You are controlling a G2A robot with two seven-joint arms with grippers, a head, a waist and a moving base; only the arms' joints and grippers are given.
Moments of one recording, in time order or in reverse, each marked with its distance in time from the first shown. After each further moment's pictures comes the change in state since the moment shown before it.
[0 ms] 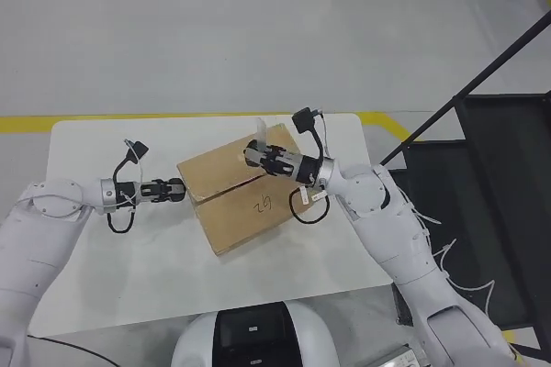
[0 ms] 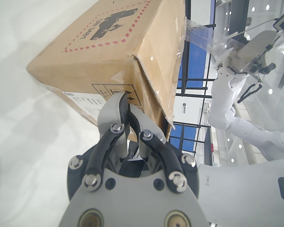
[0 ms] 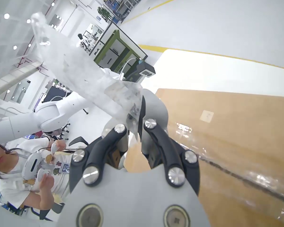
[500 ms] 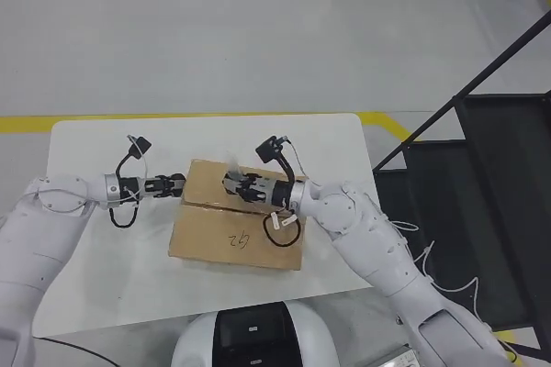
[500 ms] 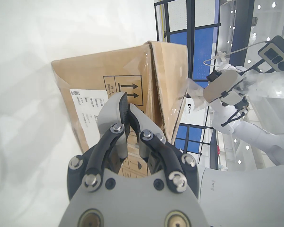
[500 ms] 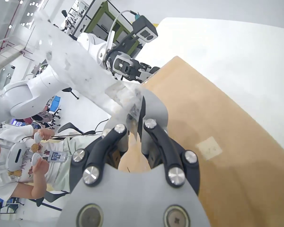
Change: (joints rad) left arm -0.039 -0.024 0.025 0.043 0.039 -0.018 0.027; right arm -0.011 -0.020 -0.145 0.028 -0.151 0.048 -0.086
